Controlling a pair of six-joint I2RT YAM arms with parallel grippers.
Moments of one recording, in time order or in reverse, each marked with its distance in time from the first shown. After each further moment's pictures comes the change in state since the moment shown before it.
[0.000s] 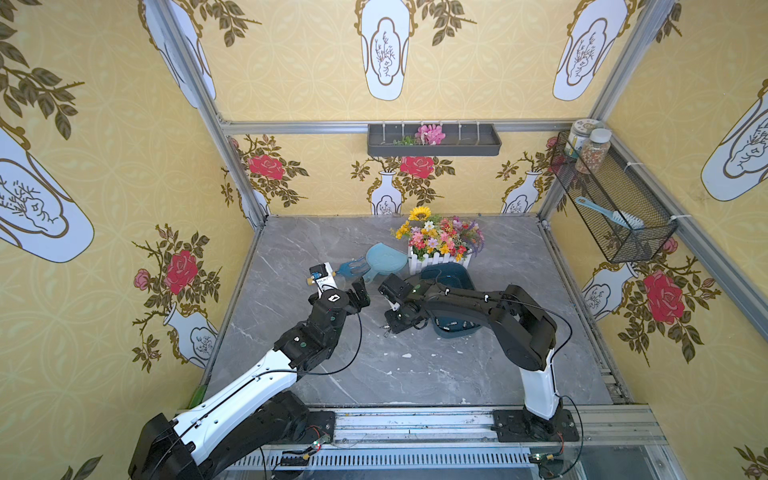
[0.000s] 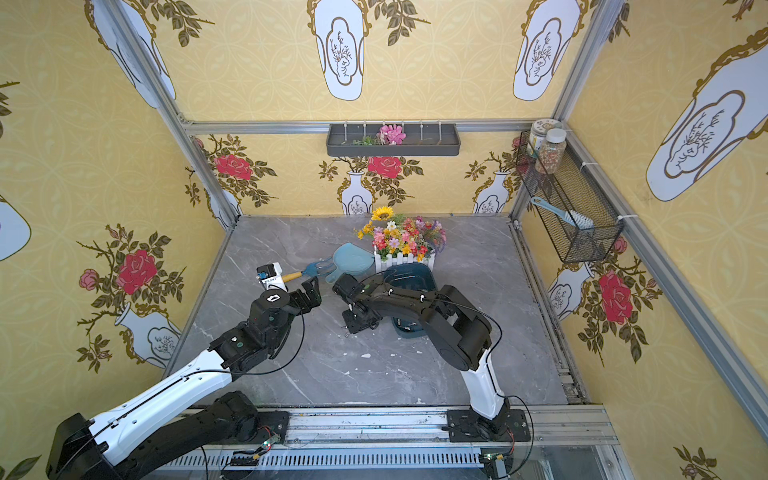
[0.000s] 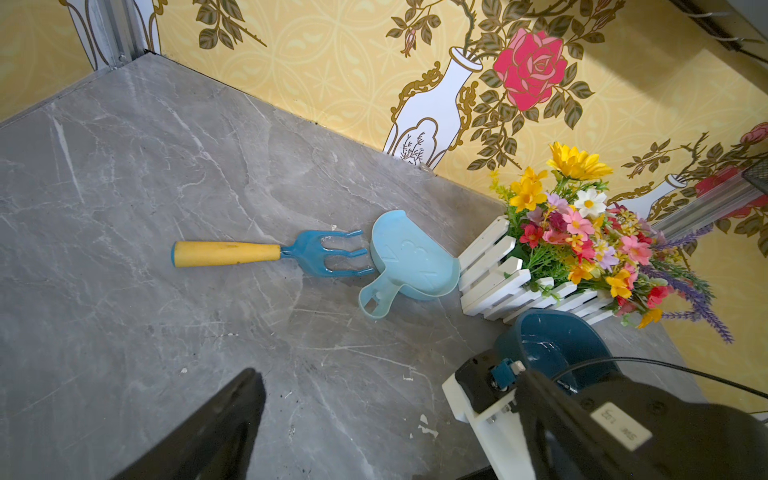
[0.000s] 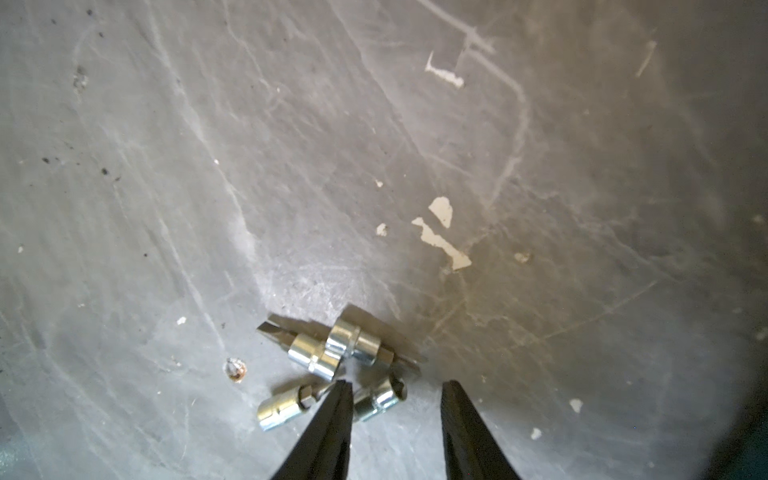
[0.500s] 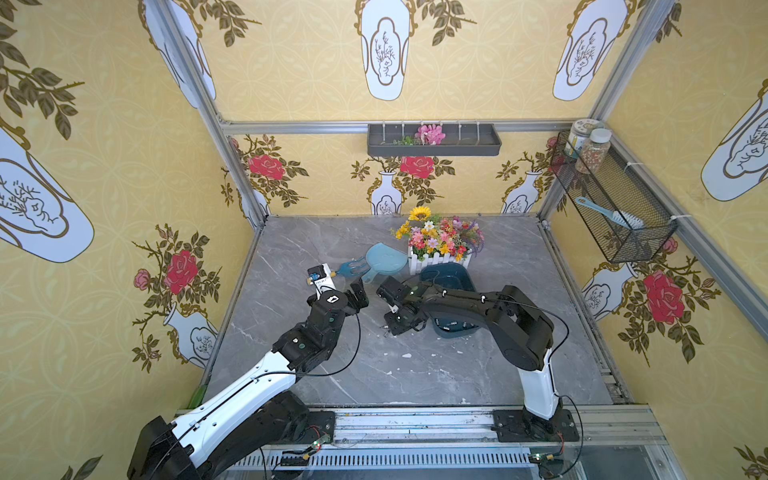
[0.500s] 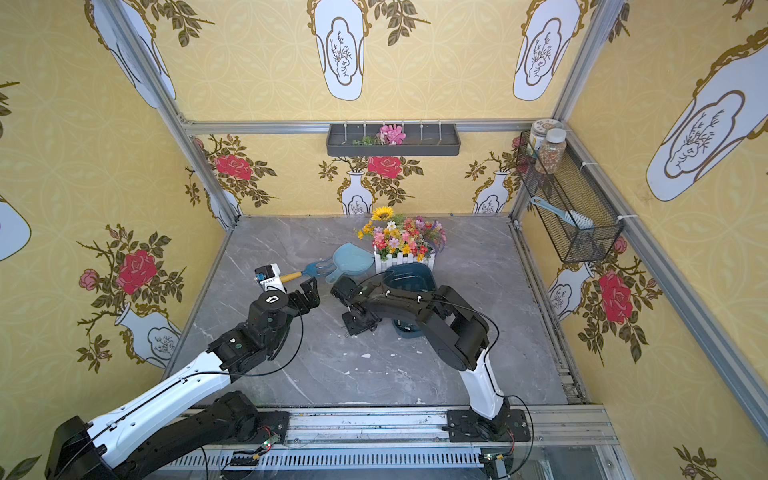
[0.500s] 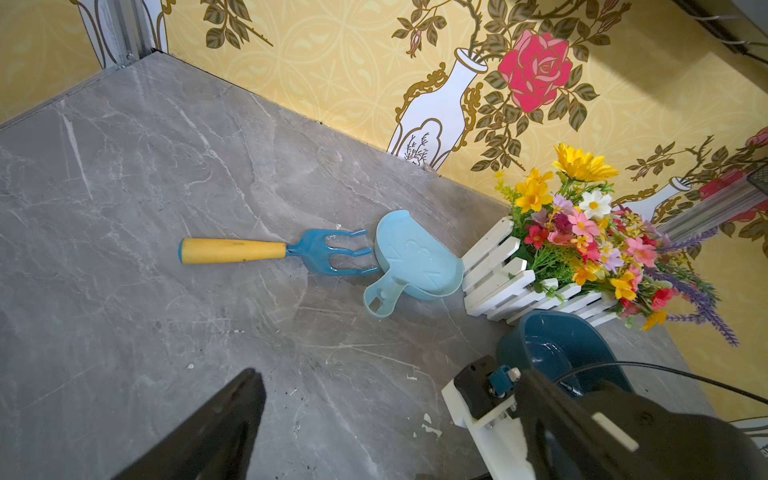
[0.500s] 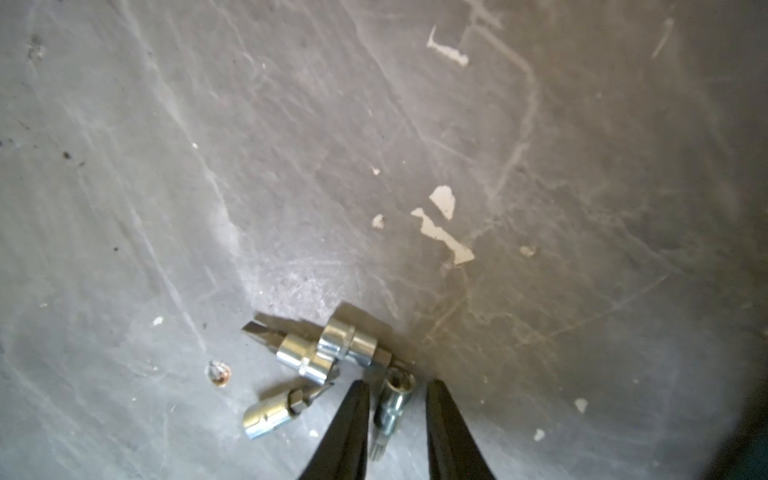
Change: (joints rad) left arm 0.004 -0.014 -0.008 -0.007 -0.004 -0.007; right arm 0.012 0.016 0.005 -0.016 0.028 0.000
